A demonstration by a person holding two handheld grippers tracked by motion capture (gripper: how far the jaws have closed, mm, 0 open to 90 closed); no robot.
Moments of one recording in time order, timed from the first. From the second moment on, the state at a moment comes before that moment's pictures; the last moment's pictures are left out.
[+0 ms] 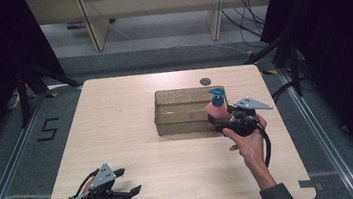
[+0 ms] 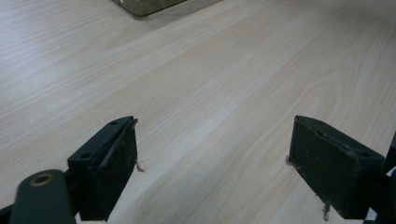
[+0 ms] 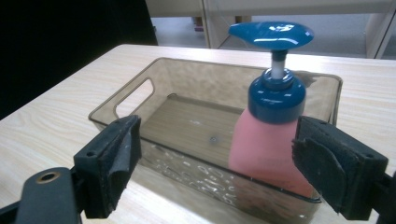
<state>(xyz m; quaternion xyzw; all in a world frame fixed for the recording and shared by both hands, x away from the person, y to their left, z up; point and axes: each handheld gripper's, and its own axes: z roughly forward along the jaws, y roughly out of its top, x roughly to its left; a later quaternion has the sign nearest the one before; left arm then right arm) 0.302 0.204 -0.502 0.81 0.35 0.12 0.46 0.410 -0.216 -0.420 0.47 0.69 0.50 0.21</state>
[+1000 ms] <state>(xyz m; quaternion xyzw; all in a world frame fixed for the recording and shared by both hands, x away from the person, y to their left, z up) 0.302 0.204 -0.503 0.80 0.35 0.12 0.46 0.386 -0.207 -0.429 0.46 0.71 0.51 0.18</state>
